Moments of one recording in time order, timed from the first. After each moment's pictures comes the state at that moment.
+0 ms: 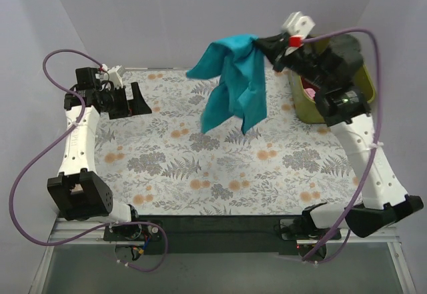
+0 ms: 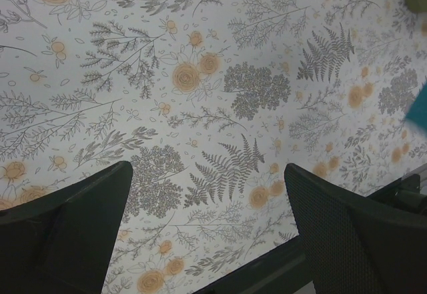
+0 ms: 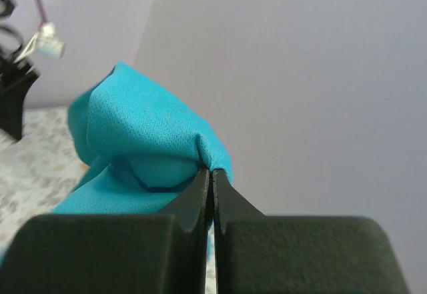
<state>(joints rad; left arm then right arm) 0.16 1.45 1.44 -0.92 0.58 0.01 0.37 1.33 1.80 -0.19 -0.55 -0.30</state>
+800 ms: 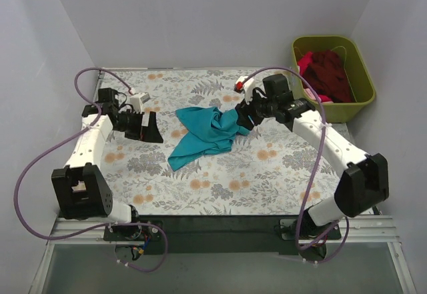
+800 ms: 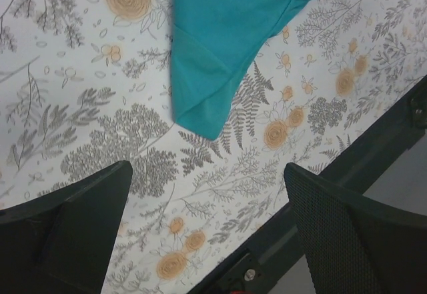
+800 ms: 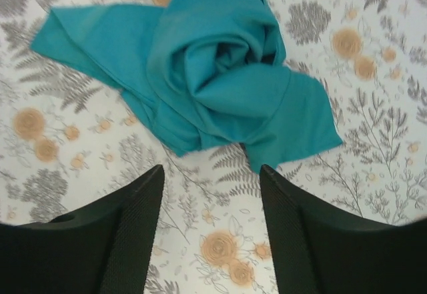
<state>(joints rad) 0.13 1.43 1.18 -0.97 0.70 0.32 0.51 1.44 1.26 -0.48 -0.43 -0.34</state>
